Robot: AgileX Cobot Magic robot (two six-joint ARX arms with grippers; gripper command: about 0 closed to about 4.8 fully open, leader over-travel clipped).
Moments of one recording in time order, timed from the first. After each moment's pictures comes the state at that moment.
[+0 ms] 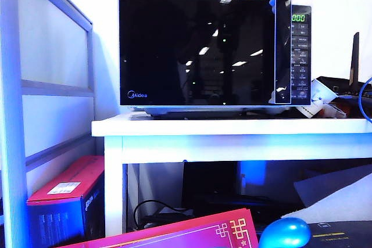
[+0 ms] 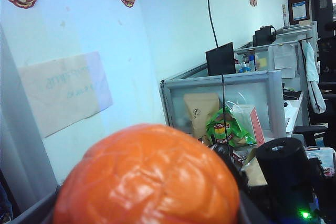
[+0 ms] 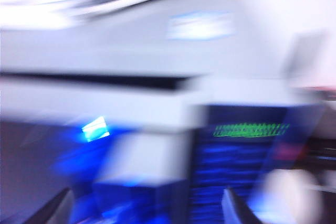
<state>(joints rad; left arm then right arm) -0.66 1.54 2.09 -0.29 0.31 0.19 0.12 1.52 1.53 -0.19 -0.07 -0.01</state>
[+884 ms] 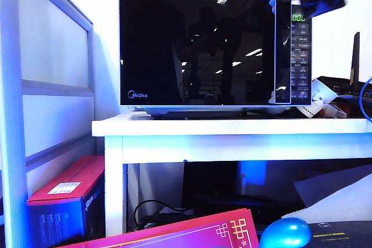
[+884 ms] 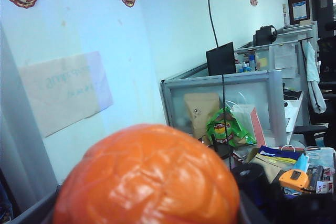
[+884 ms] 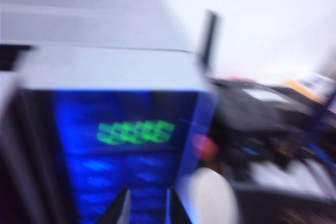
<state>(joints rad) -0.66 1.54 2.09 -0.29 0.31 0.19 0.08 1.72 1.53 0.03 0.11 -0.11</state>
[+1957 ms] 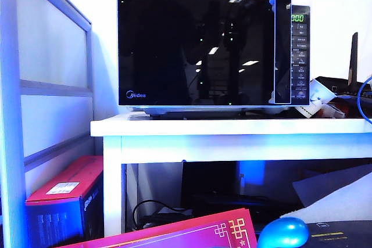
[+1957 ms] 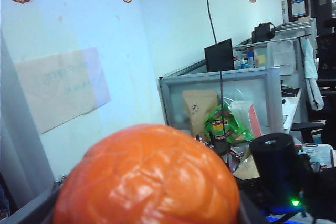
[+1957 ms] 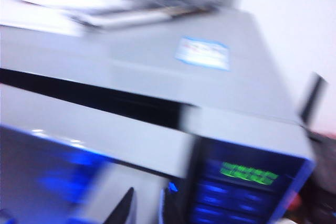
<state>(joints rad) -0.66 1.54 2.09 -0.30 0.31 0.19 0.06 1.58 1.53 -0.07 -0.30 -0.14</state>
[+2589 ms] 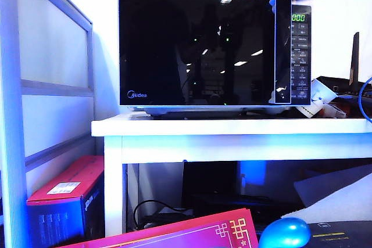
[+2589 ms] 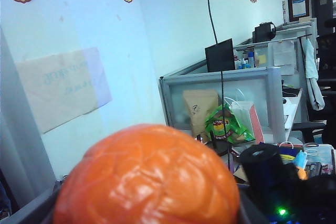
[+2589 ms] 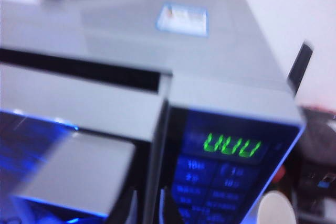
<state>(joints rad) -0.66 1.54 2.09 -0.30 0.31 0.19 0.06 1.64 1.53 -0.08 -0.20 -0.14</state>
